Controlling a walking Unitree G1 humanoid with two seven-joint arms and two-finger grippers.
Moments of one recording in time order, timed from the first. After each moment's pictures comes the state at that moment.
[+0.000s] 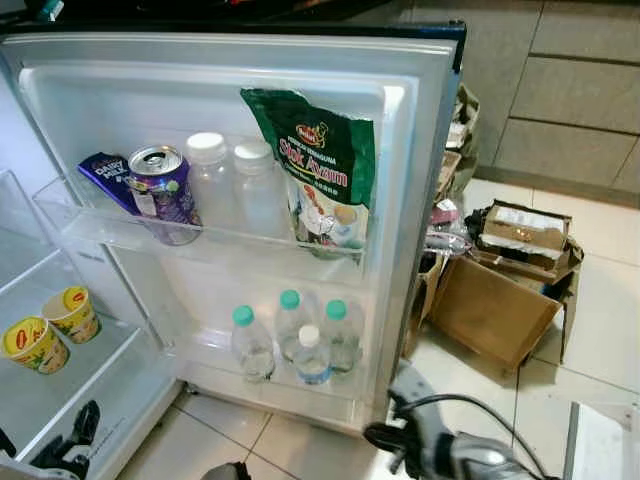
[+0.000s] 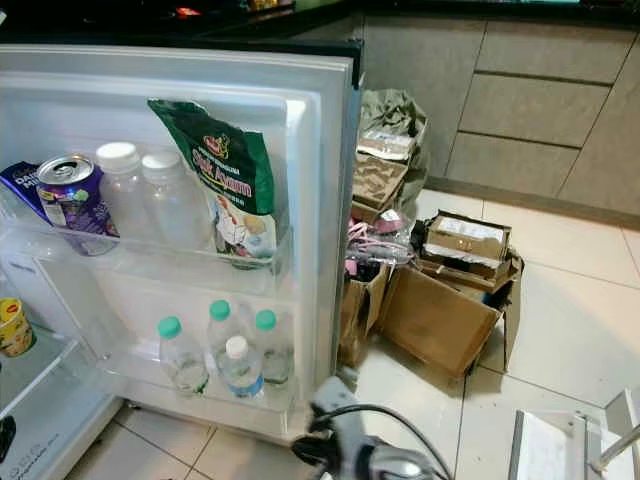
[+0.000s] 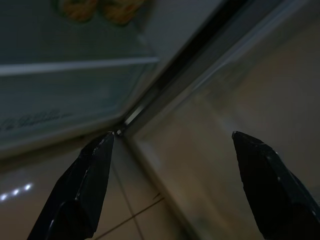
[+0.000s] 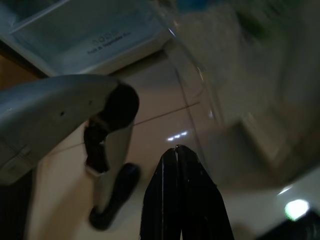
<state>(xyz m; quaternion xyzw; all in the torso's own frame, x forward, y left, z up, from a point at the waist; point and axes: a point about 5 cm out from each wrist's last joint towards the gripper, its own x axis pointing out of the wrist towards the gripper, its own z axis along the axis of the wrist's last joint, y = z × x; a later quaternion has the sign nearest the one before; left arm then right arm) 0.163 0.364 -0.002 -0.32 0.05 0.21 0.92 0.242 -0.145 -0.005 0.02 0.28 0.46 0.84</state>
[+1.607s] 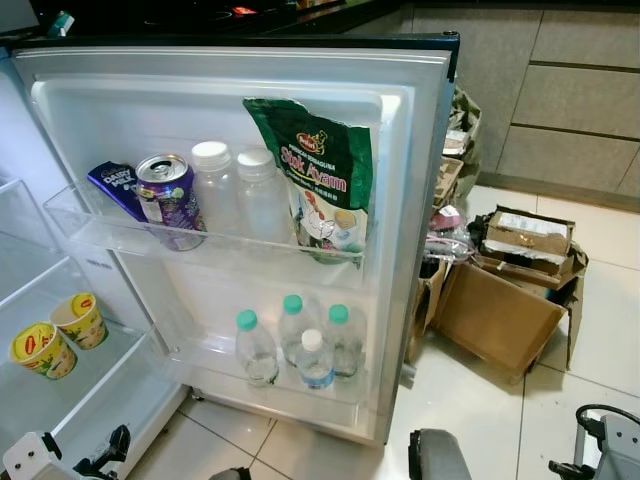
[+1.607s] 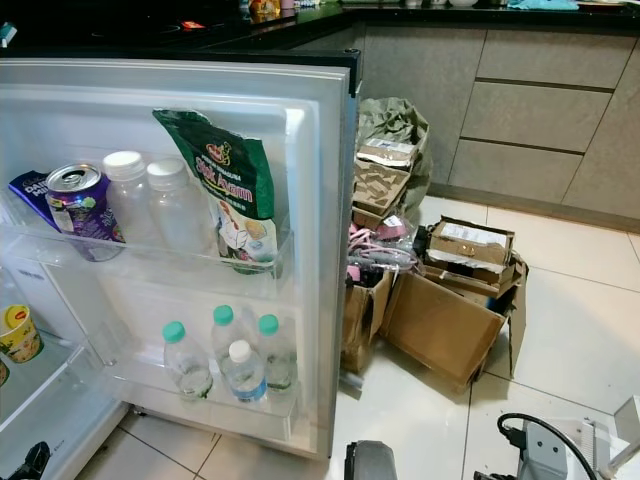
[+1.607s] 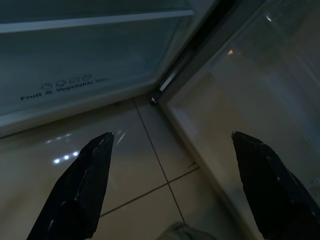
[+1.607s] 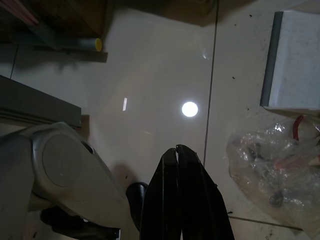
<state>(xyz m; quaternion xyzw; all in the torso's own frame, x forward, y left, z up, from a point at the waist) 0.171 0.338 -0.025 -0.28 0.16 0.24 0.91 0.194 -0.318 -0.032 0.13 0.35 -0.13 0.92</state>
